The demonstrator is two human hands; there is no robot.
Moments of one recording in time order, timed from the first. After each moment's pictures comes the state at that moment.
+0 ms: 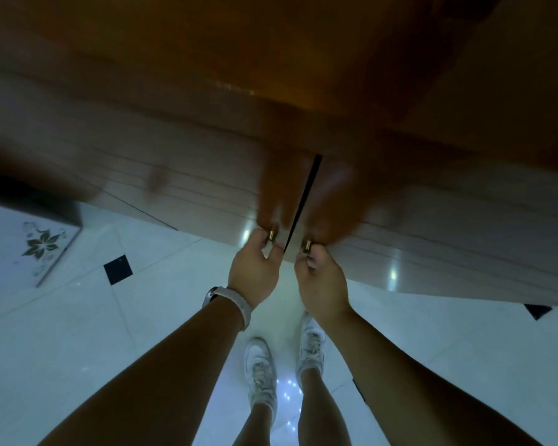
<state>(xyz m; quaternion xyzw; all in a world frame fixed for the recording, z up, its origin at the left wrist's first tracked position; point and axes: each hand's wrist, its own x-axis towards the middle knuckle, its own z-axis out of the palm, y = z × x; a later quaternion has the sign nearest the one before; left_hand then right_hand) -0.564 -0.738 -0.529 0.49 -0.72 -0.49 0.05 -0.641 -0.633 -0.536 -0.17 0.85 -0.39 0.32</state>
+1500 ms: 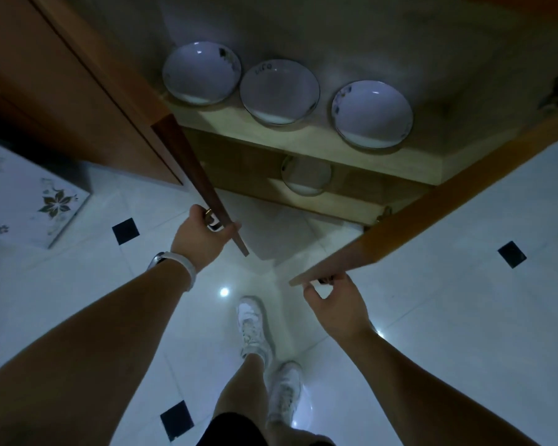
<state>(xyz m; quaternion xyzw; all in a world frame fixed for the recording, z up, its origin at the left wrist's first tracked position) -0.381 -0.668 -0.509 0.53 -0.74 -0.41 0.04 -0.490 -0.416 -0.530 -0.18 0.88 -0.30 0.32</state>
